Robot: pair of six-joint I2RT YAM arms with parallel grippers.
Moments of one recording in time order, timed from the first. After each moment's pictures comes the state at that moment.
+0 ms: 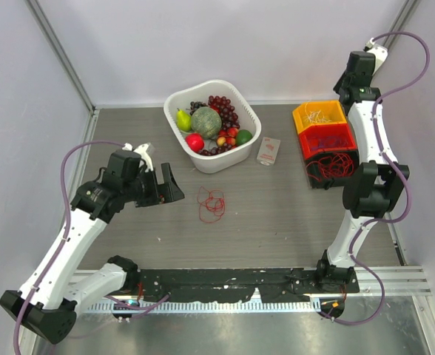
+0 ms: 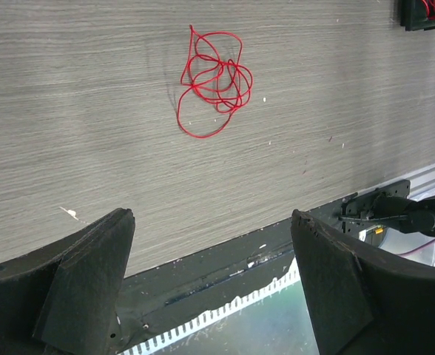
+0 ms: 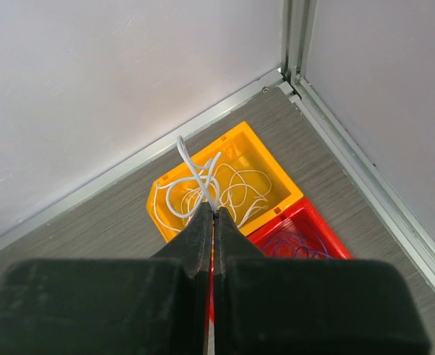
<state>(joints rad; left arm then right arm) -0.43 0.93 1.09 -0.94 0.19 -0.56 -0.10 1.92 1.94 -0.43 0.31 0.34</state>
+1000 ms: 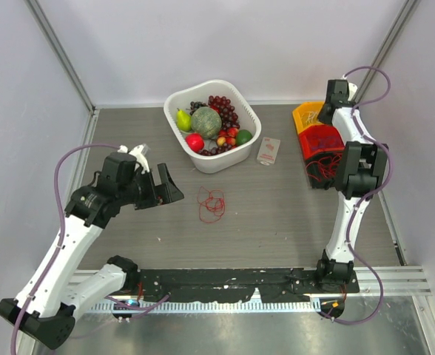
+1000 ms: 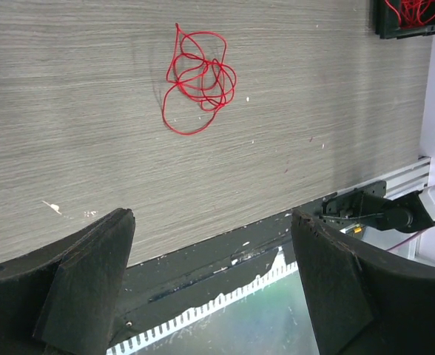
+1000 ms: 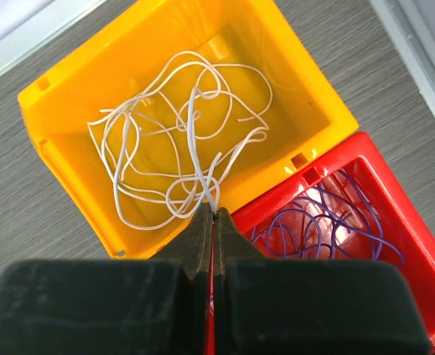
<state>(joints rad) -0.43 0.91 1.09 -0.95 0.20 -0.60 -0.10 2.19 1.90 -0.47 0.27 0.36</state>
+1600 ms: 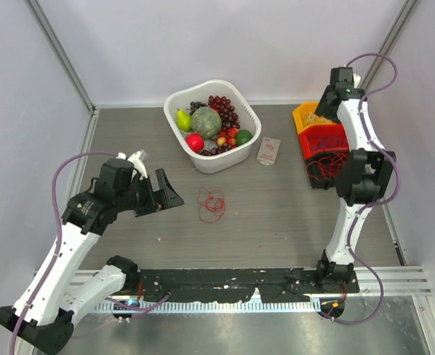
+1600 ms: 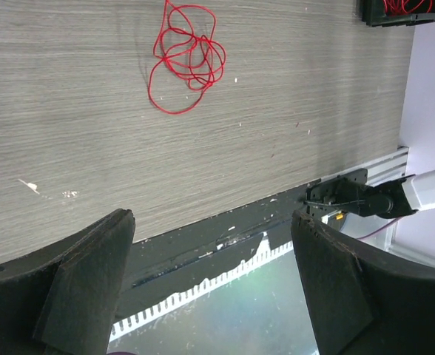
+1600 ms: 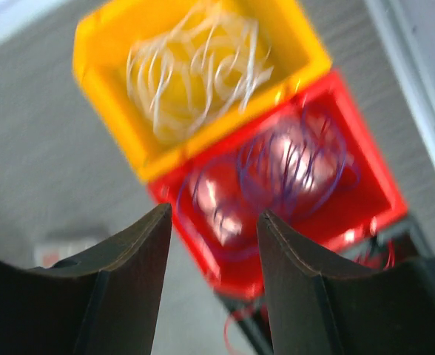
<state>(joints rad) -0.43 0.83 1.06 -0.99 0.24 -0.66 -0.08 2.16 2.10 -0.77 0.25 0.34</state>
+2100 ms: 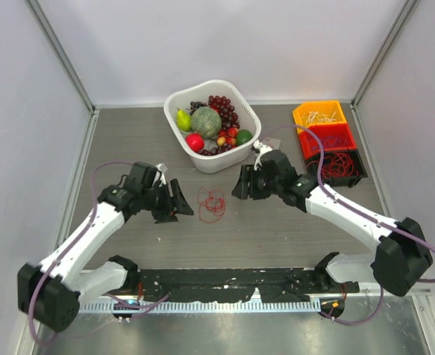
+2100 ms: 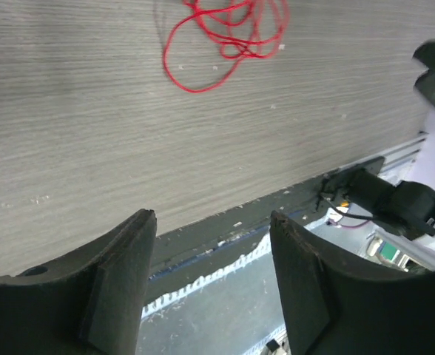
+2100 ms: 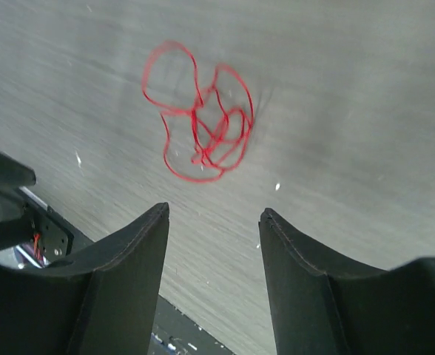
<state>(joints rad) -0.43 0.98 0.84 -0.79 0.35 -0.74 0.64 1.27 0.95 -0.35 -0.12 0.51</state>
